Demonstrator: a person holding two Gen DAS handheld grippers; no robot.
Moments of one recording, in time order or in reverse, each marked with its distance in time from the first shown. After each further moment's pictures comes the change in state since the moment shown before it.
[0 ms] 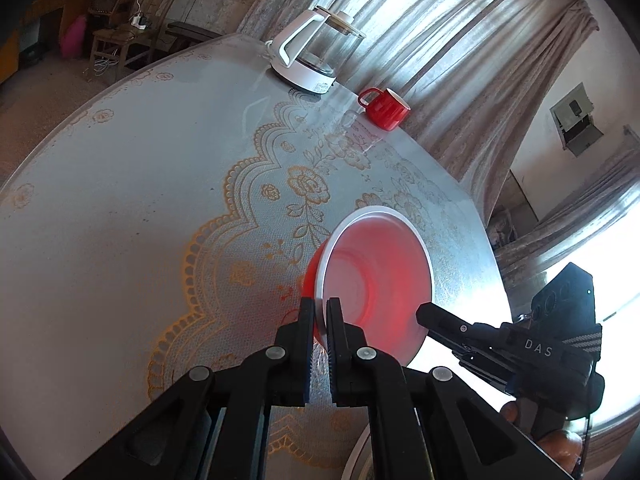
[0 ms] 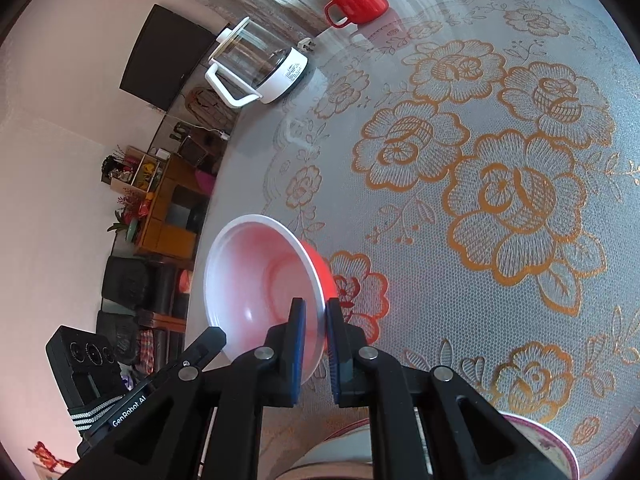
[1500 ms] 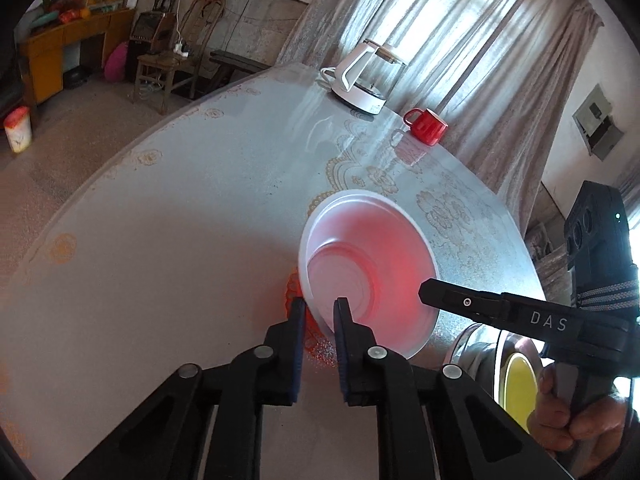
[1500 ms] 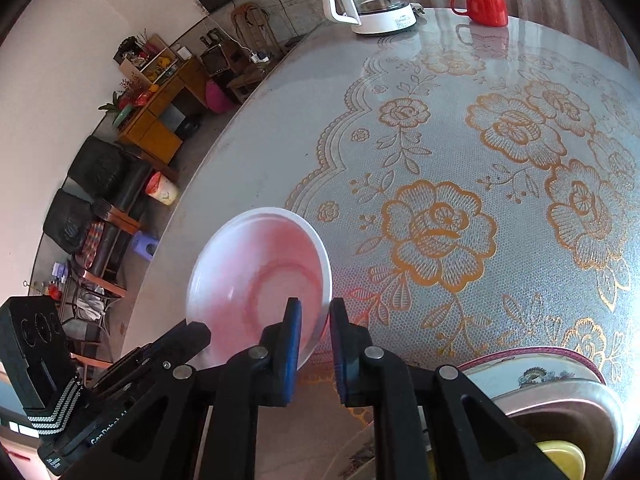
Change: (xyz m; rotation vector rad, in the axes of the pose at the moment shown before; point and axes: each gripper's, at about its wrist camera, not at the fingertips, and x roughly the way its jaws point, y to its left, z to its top) left arm -0.056 0.047 -0.060 0.022 -0.126 0.166; right arm 0.049 0.096 -0.071 -0.391 0.145 -0.178
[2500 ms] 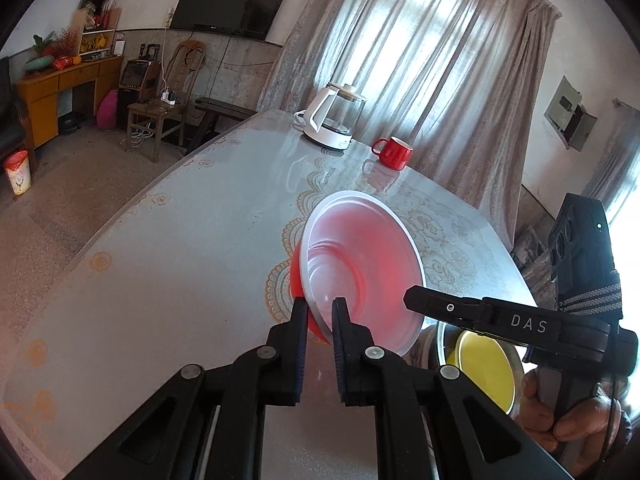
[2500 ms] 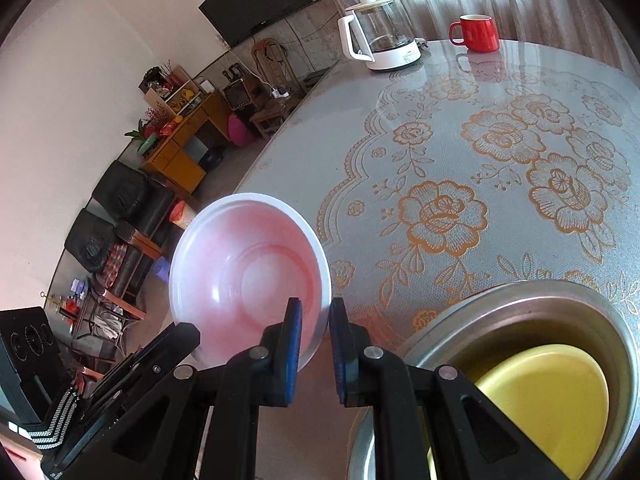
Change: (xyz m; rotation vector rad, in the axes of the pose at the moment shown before) left arm -0.072 -0.024 -0.029 0.089 -0.144 -0.033; right arm -0.054 0.012 -0.050 0.006 -0.151 0.084
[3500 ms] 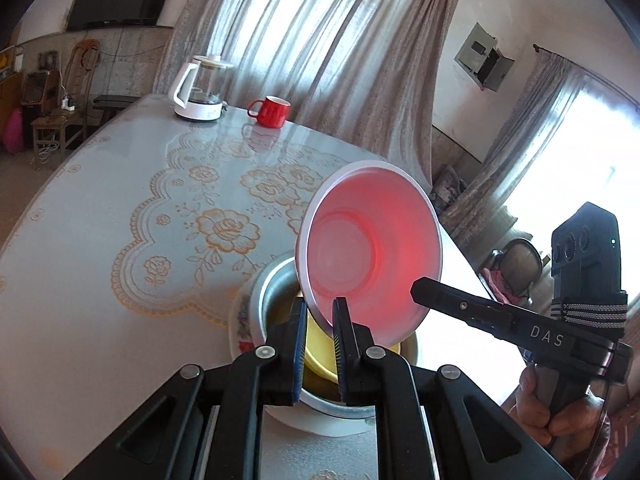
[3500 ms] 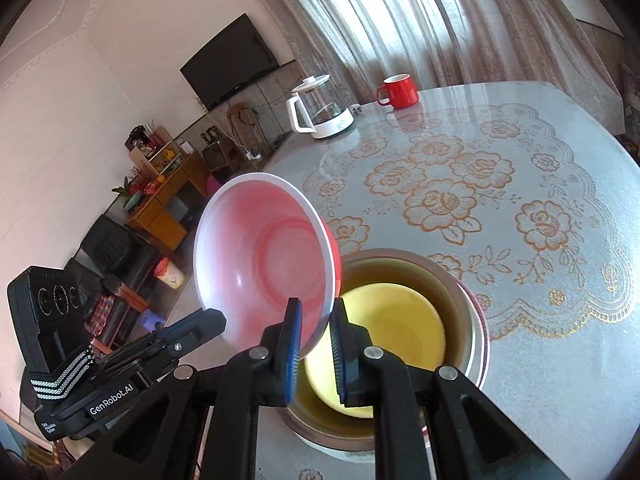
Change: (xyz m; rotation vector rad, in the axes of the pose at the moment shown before) left arm -0.006 -0.110 -0.020 0.191 0.164 -0.297; right arm -0.141 -0.054 -0.062 0.076 -0.228 -0.091
